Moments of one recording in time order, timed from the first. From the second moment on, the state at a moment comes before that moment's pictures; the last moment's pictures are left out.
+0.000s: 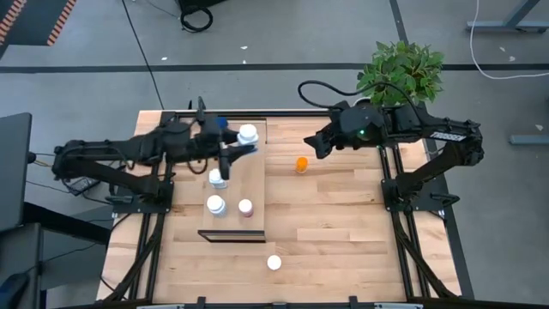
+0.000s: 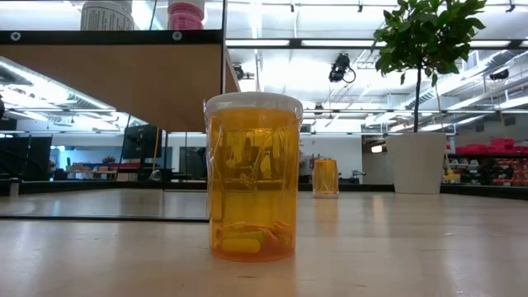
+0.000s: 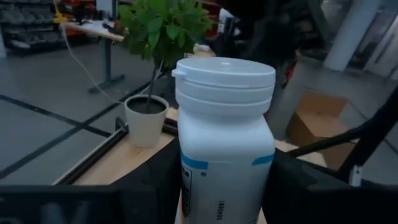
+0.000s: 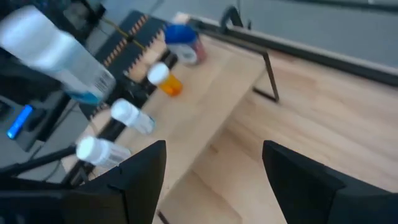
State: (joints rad) left arm 0.02 1.08 1.11 -0.12 -0.25 -0.23; right arm 0.04 1.36 1.71 -1.02 0.35 0.90
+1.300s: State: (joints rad) left arm 0.01 1.04 0.99 0.05 0.00 -0.30; right arm 0.06 1.61 1.71 -0.16 0.13 0.27
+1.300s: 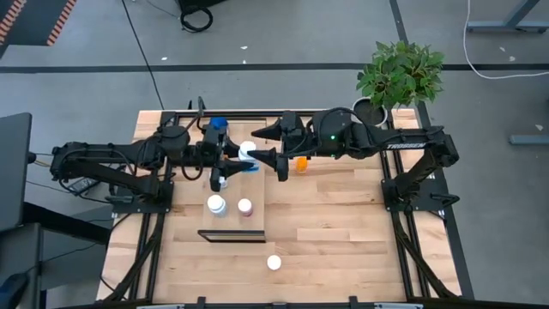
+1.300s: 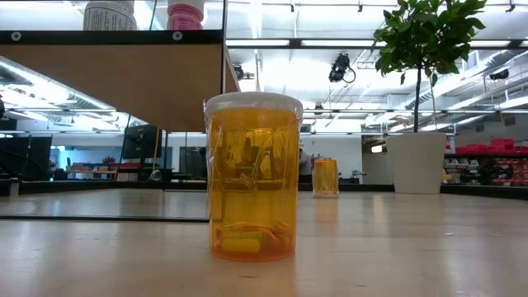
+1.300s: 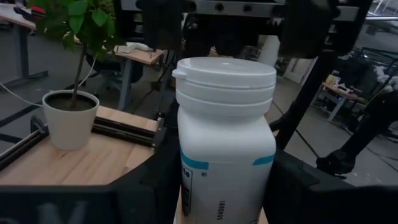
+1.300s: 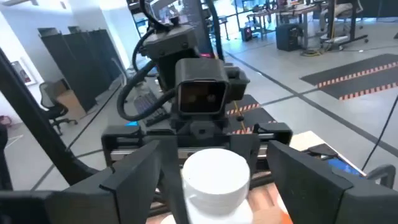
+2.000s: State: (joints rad) left arm 0.01 1.04 0.99 0.05 0.00 -0.30; right arm 0.06 1.67 1.71 -0.13 0.15 0.33
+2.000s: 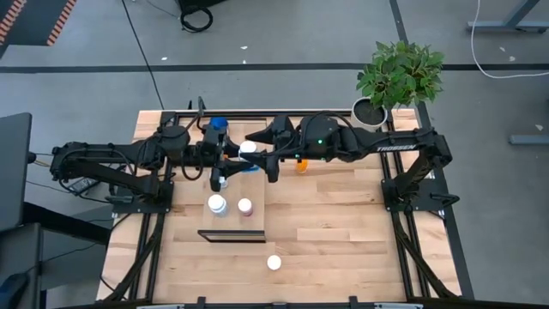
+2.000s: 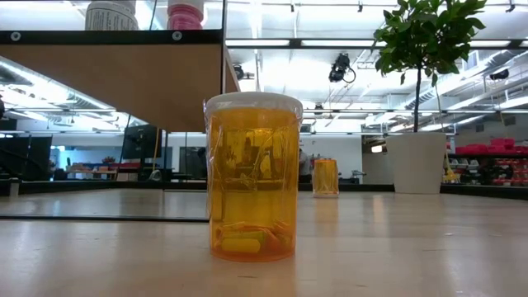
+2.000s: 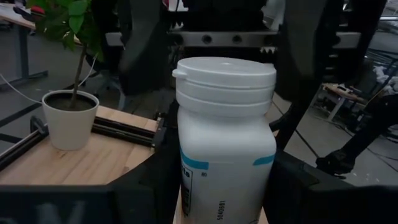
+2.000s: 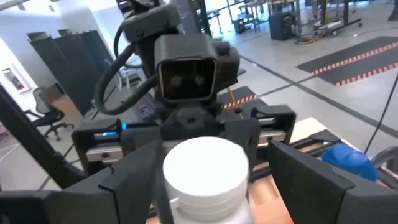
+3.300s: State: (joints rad) left arm 0.01 1.04 0.99 0.02 -0.06 -0.25; right arm 0.05 1.67 1.71 -0.14 0.12 0.36
